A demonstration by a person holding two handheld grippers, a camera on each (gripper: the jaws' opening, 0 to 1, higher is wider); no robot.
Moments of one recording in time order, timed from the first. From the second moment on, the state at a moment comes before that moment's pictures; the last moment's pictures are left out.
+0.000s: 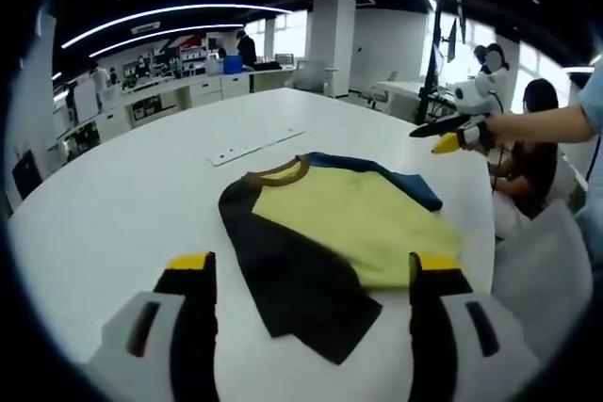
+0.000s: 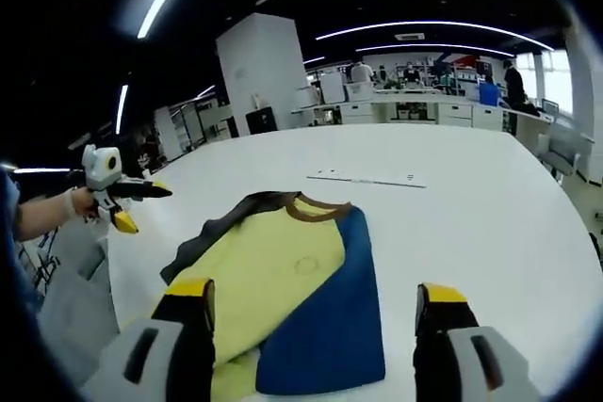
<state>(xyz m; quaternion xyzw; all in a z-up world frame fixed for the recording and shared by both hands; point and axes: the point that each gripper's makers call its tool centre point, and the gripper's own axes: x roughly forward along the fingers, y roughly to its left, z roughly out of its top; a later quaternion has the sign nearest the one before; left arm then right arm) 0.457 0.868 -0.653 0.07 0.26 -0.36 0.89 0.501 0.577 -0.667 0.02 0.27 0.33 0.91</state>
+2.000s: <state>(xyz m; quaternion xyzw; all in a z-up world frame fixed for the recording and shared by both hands) 0.427 0.943 -0.632 0.07 0.24 -0.36 0.90 0.507 0.581 -0.663 0.18 0.33 0.18 0.91</state>
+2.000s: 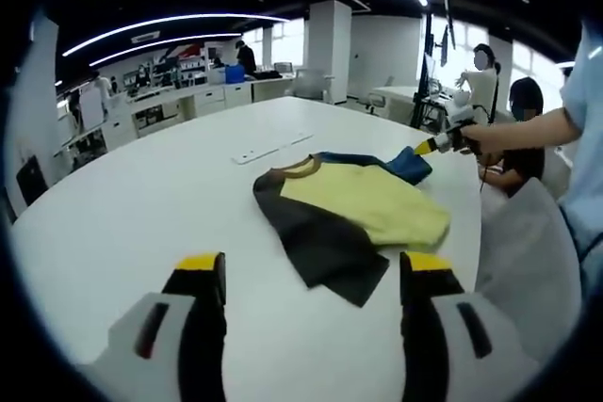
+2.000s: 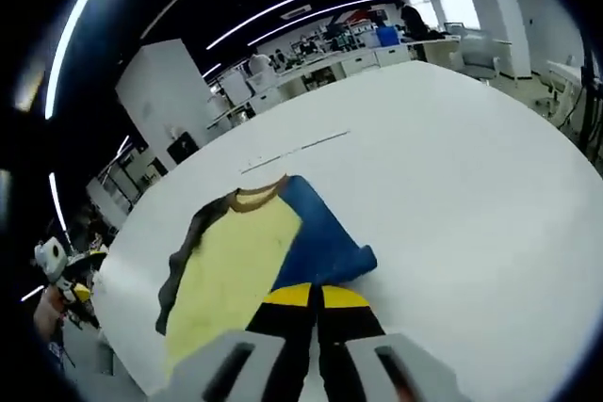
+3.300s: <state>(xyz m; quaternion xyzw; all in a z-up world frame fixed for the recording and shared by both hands) 0.436 0.938 -0.647 0.05 0.25 -0.36 0.90 0.567 0.764 -0.741 0.09 0.42 0.31 0.85</state>
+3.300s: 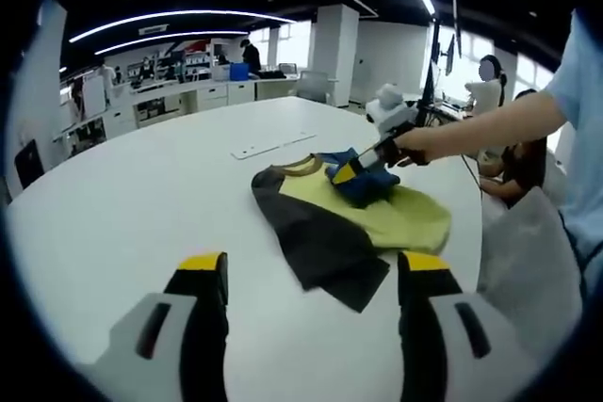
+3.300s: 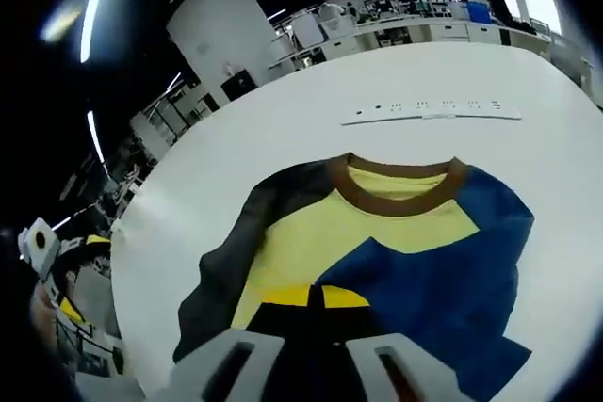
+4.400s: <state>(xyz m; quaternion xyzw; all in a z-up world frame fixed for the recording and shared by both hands) 0.441 0.925 -0.644 0.05 0.24 -0.38 0.89 0.547 0.669 -0.705 0.11 0.33 0.27 0.90</state>
